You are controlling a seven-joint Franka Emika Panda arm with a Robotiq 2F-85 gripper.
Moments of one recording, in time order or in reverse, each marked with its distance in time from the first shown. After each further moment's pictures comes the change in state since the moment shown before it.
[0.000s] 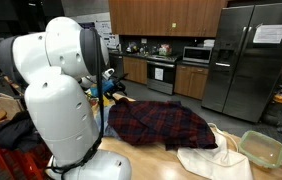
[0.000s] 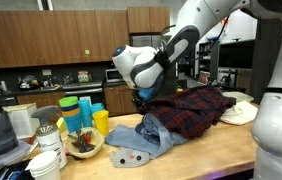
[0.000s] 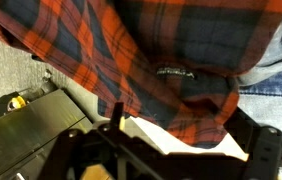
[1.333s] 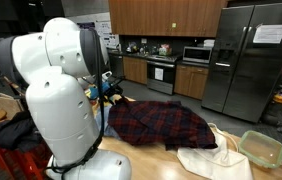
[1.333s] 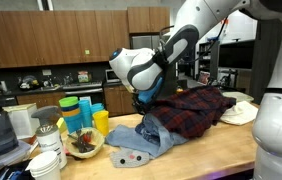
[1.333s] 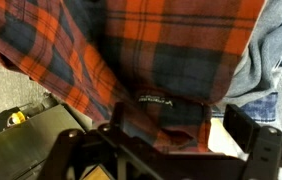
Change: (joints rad) arm 0.020 0.010 0.023 -0.006 0.041 -0.081 0.026
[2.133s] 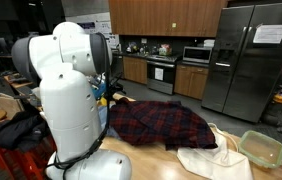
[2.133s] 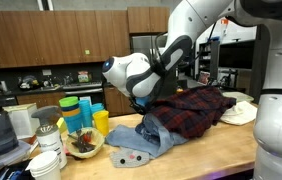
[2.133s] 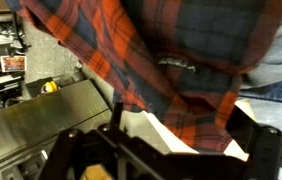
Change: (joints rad) arm 0.033 0.105 0.008 0.069 -0.265 -0.060 0.089
